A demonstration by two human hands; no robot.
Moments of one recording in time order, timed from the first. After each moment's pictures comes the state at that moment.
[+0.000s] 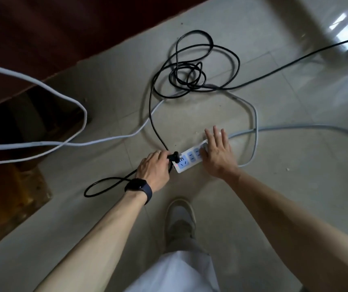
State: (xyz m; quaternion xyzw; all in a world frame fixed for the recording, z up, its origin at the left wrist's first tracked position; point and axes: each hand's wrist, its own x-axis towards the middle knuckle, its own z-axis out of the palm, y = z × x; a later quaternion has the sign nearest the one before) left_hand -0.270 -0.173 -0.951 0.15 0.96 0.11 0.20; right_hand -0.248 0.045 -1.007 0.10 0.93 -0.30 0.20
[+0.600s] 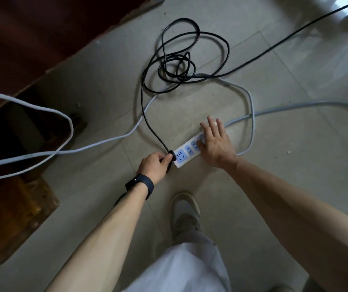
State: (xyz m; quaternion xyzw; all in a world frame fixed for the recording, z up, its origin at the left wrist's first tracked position) left_hand -0.280 -0.170 -0.962 -0.04 0.93 0.17 0.31; right_hand -0.250 0.048 -1.007 0.11 0.92 -0.32 0.20
